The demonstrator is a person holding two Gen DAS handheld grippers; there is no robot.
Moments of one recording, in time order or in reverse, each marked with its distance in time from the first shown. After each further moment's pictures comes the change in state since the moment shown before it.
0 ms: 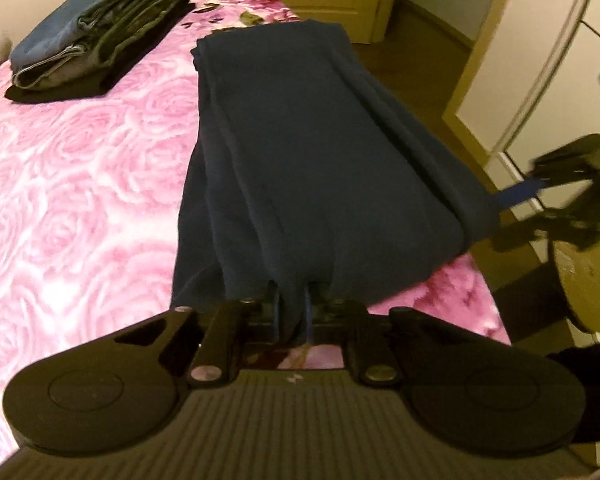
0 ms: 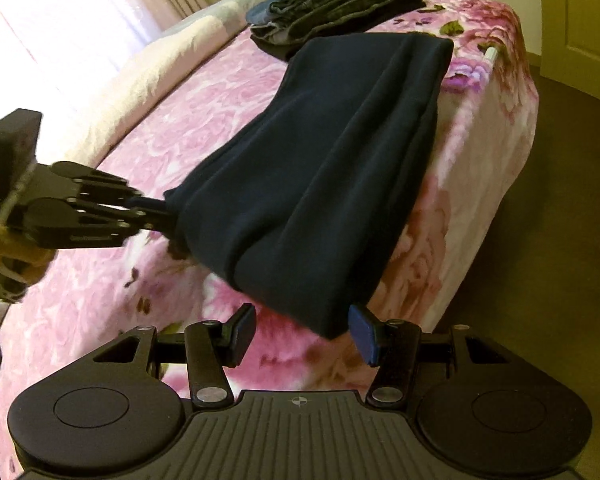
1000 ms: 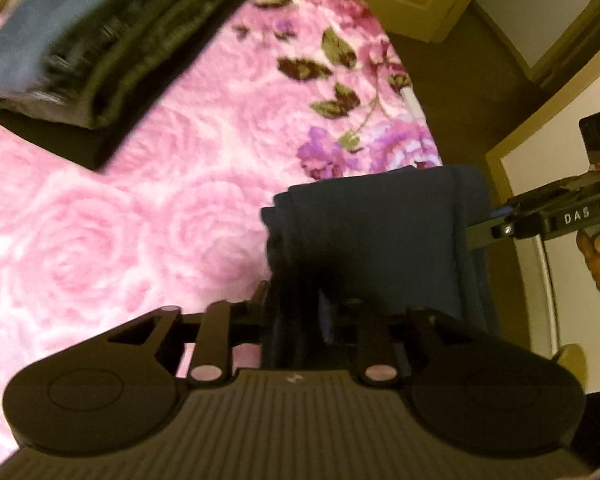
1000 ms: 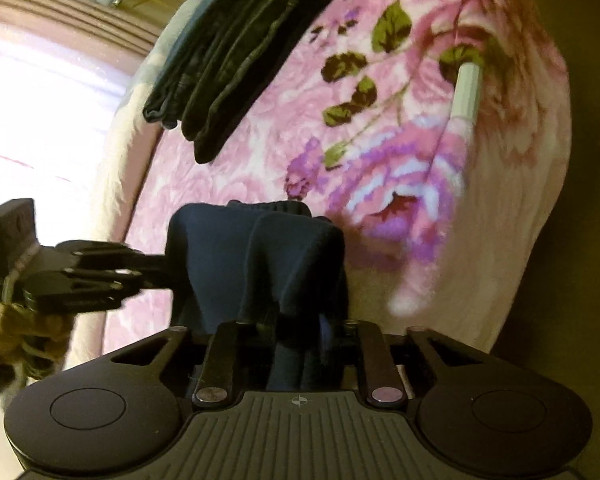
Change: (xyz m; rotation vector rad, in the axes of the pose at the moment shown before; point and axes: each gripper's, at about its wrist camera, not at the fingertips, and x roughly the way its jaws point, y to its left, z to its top) left arm 0.089 0.089 0.206 -0.201 0.160 0.005; right arm 0.085 -0.188 0.210 0.290 0.134 0.225
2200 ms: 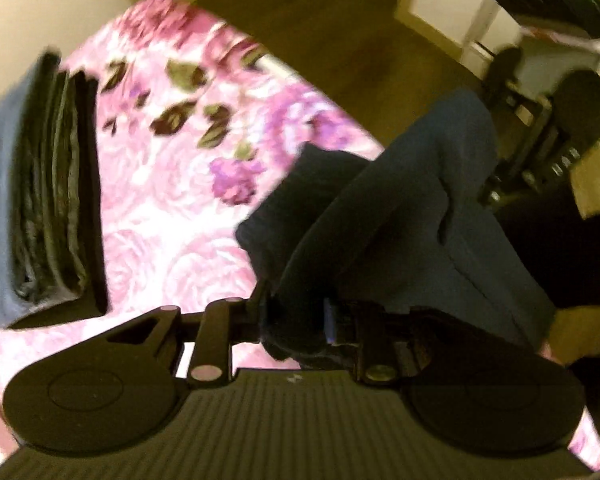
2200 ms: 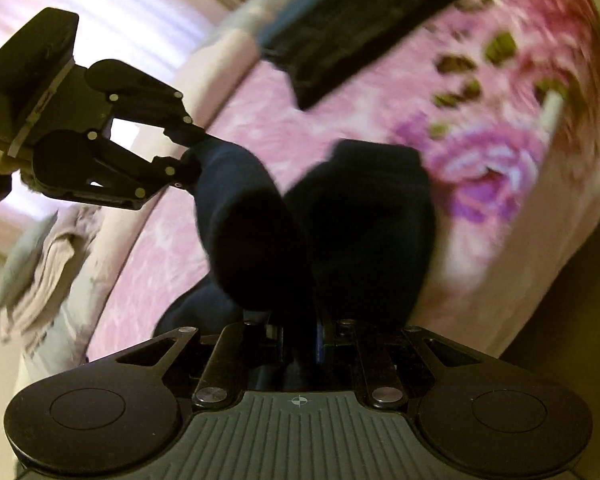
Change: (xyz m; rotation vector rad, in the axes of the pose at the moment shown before) left arm -0.009 -0.076 0.047 0.604 0.185 0.029; right arm -0.015 0.049 -0.043 -0.241 0.077 0.097
